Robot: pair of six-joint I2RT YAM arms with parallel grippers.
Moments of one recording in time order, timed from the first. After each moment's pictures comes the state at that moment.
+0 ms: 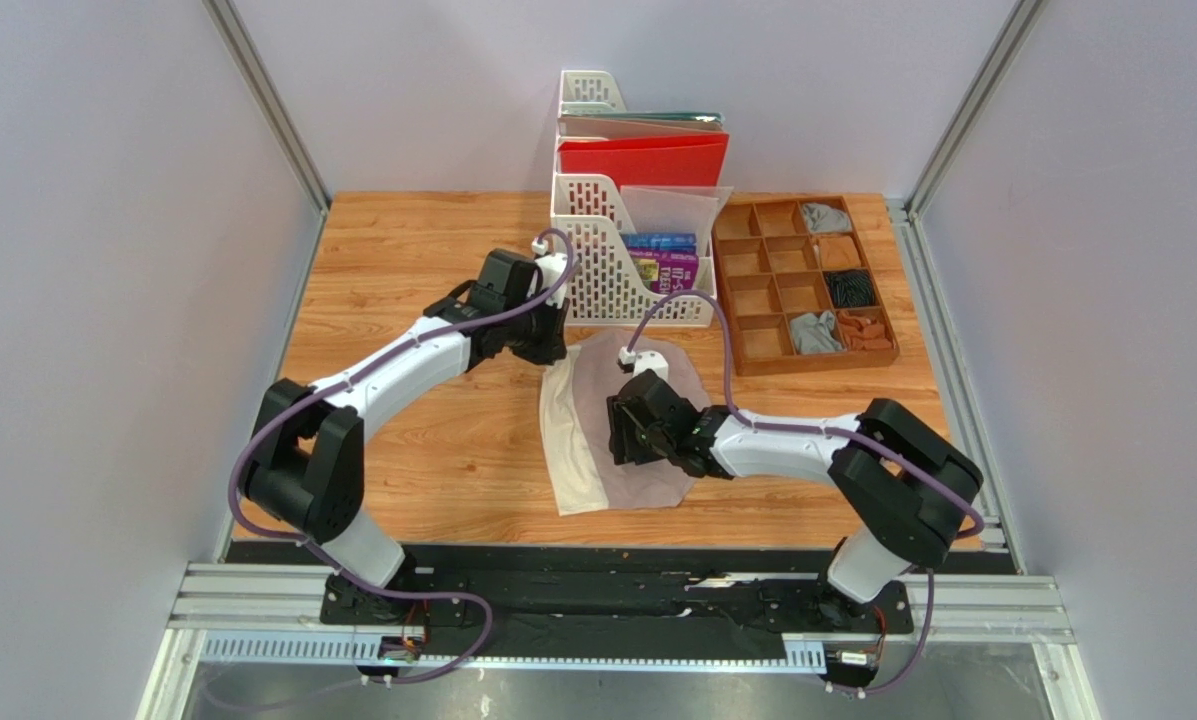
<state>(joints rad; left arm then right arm) -0.49 1.61 1.16 -0.36 0.22 -0.09 0.92 1.60 0.77 -0.02 0.16 0.59</state>
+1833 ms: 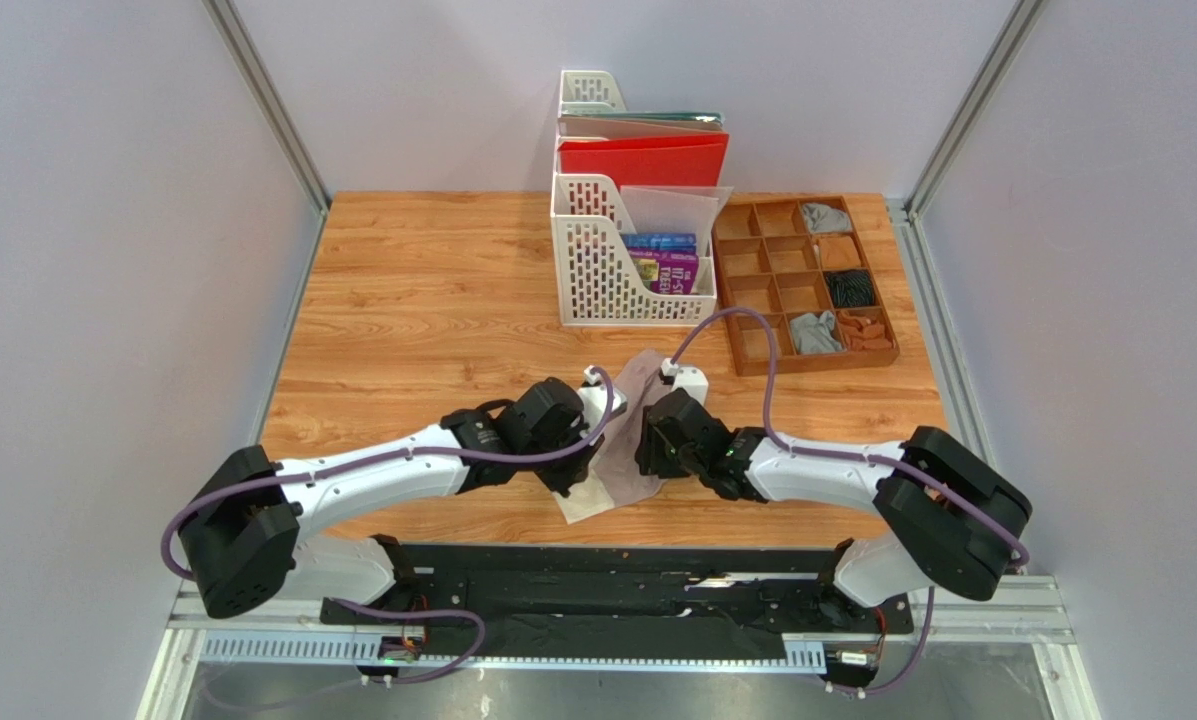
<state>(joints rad) -0.96 1.28 0.74 -0.33 0.07 -0.17 0.91 1.44 0.59 0.00 0.21 0.75</state>
